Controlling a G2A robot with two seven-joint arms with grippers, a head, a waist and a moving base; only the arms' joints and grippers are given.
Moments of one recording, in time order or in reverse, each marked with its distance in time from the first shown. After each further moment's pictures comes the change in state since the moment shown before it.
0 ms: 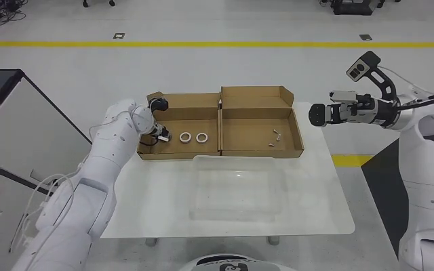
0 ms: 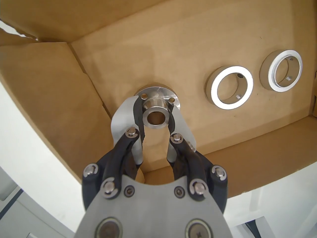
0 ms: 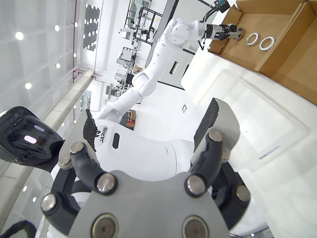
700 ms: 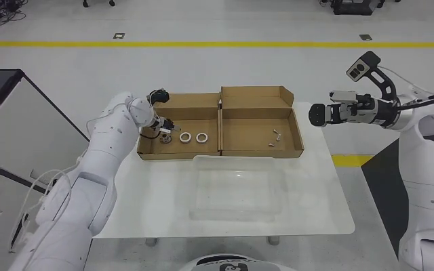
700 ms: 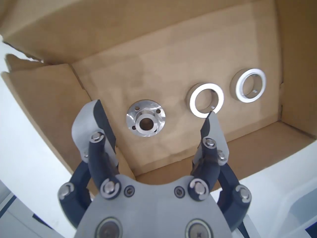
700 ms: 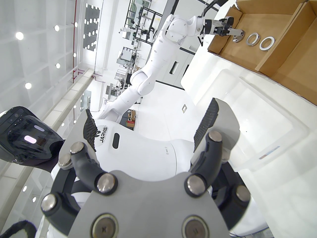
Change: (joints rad) left arm -0.053 -0.009 -0.036 -0.001 -0.102 -0.024 0.013; right arm 0.000 0.000 0.000 0.000 0.000 0.000 0.000
